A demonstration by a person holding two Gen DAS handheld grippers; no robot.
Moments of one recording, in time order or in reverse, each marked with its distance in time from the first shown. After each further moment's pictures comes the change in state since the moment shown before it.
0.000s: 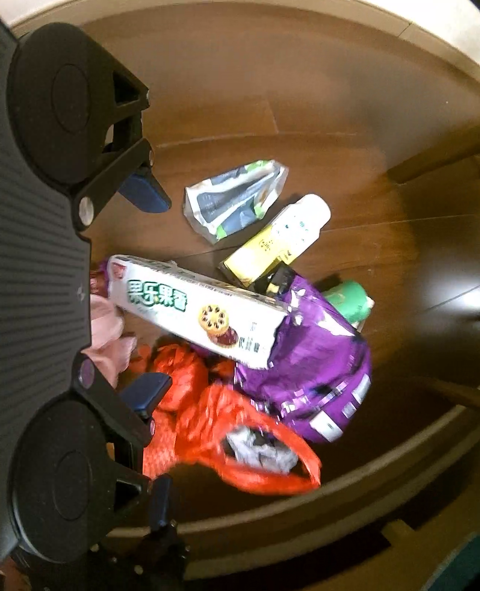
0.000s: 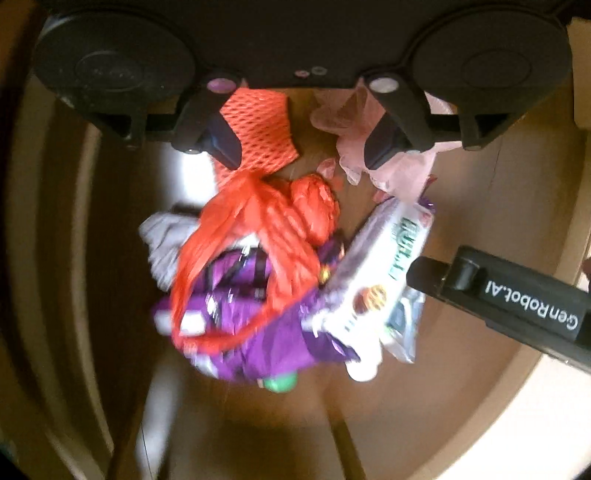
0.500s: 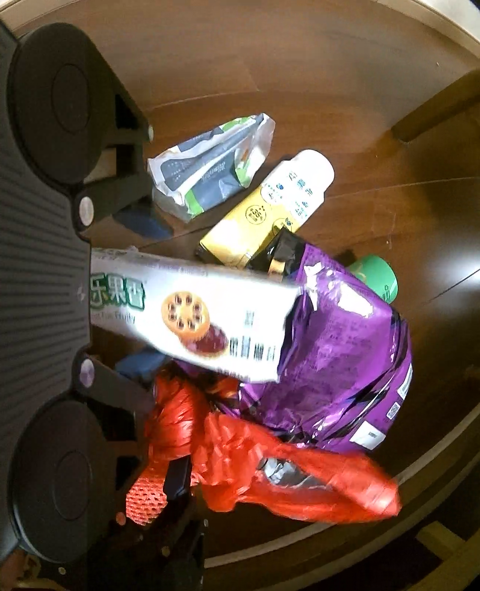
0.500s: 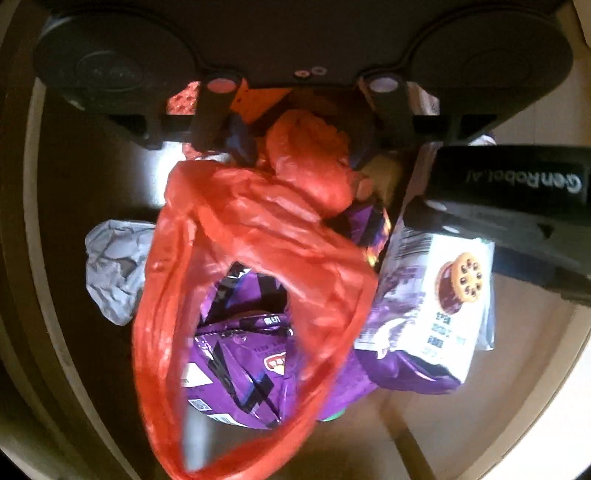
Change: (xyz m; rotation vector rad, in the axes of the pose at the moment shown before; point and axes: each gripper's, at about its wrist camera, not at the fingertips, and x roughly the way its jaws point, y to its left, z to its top) left arm 0.065 -0.011 0.012 0.100 -0.005 0.003; right arm 0.083 -0.004 0.016 0.158 -0.045 -0.050
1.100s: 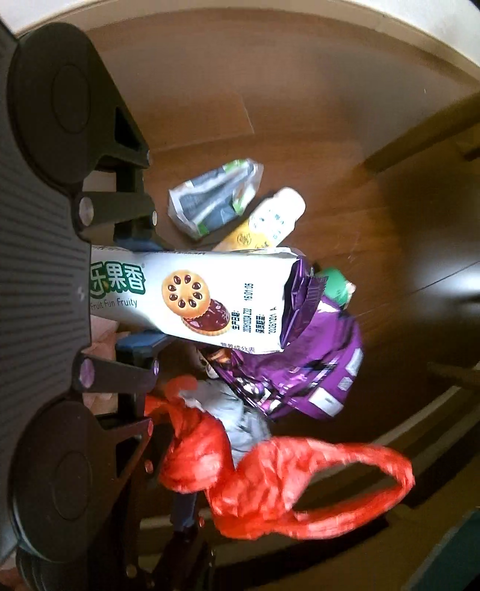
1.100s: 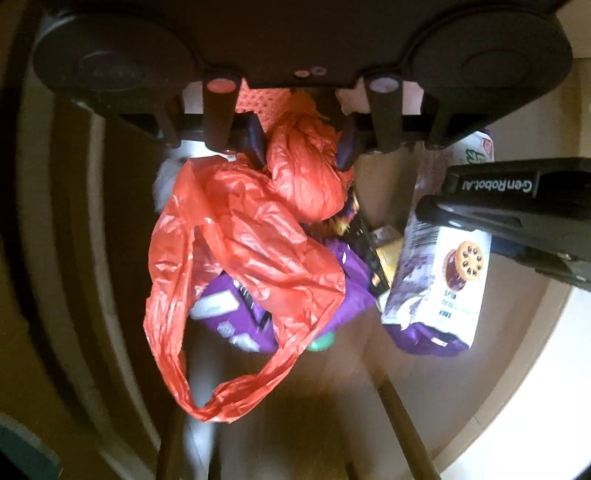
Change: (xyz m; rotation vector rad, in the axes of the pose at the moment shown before) left arm -0.108 0.005 0.004 -0.060 -0.008 -0.009; right arm -0.103 0.019 0.014 -0.020 -0.052 -0.003
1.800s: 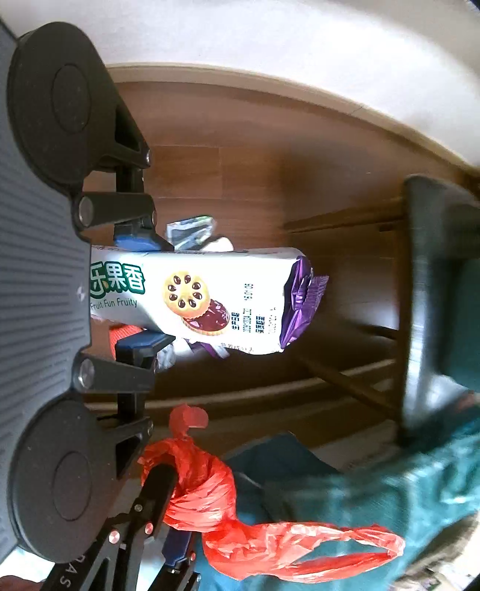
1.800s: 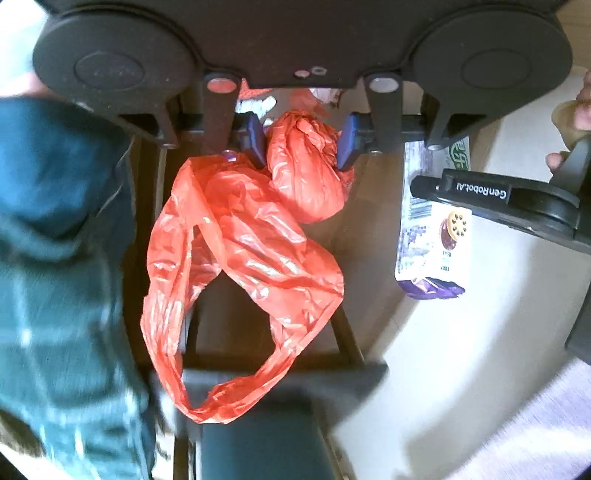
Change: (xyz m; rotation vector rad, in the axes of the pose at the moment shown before) left arm -0.337 0.024 0.034 -0.231 -0.132 -0.050; right arm -0.343 0.046 0.085 -0.119 -0.179 0.094
